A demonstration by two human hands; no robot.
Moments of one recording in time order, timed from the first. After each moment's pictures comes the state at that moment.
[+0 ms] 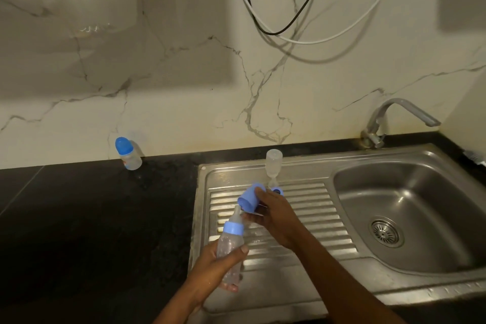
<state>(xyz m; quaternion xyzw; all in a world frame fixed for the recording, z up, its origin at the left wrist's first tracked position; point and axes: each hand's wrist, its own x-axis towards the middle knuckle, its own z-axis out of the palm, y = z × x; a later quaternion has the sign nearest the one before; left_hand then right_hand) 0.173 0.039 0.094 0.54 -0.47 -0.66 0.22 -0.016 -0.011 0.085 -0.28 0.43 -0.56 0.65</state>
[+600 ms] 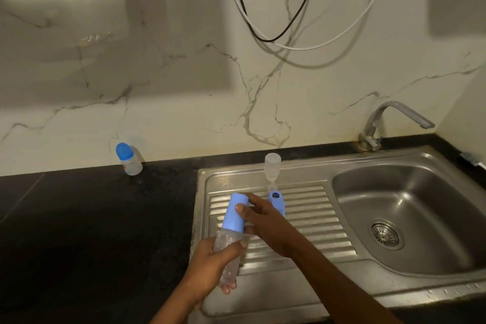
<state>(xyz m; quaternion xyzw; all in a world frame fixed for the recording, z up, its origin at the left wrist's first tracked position) 0.168 0.034 0.113 0.55 -0.53 -0.59 0.26 0.000 0.012 0.111 -0.44 0.45 -0.49 0.61</state>
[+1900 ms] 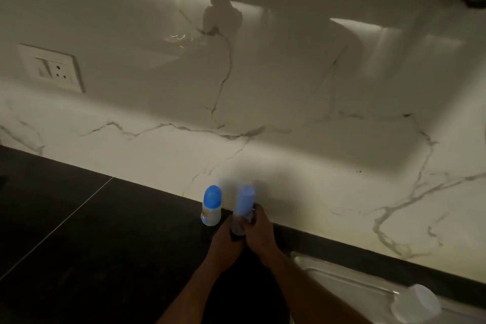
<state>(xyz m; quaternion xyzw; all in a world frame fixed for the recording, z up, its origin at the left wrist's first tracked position) 0.348 -0.308 0.015 0.58 -0.57 -0.42 0.41 0.241 -0.336 0.039 -0.56 0.65 -0.34 0.38</state>
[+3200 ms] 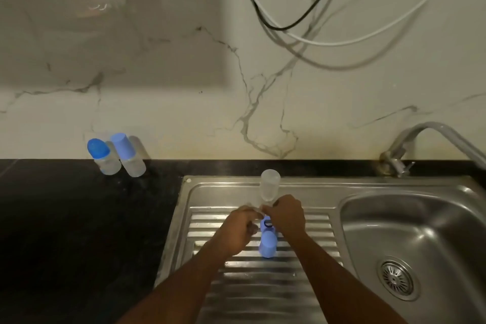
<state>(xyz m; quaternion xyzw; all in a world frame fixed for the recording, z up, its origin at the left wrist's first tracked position) 0.047 -0.148 -0.004 0.42 -0.82 -0.32 0.21 -0.112 -0.141 0.014 -0.45 0.82 -0.23 0.25</state>
